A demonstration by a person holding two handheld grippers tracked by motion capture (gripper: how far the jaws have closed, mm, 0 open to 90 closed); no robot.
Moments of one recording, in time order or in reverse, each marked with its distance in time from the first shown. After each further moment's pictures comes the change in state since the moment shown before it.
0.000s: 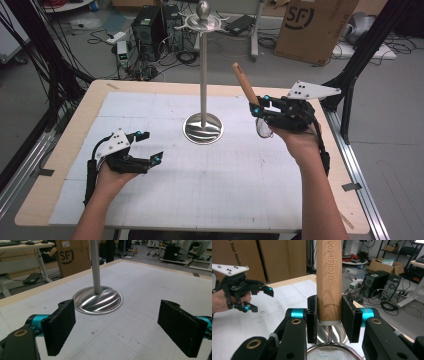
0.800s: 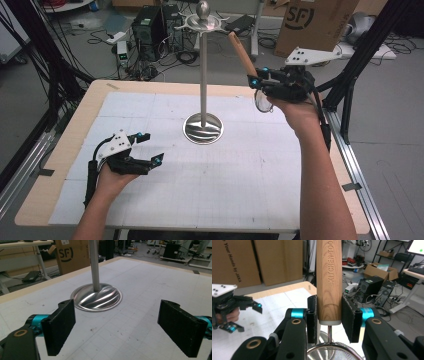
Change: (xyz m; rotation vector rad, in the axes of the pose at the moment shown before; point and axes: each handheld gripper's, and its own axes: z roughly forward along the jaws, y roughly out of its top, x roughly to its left) left arm -0.001 -0.004 0.002 0.016 0.000 -0.003; right arm -0.026 0.058 0.015 -0.001 -0.022 -0.035
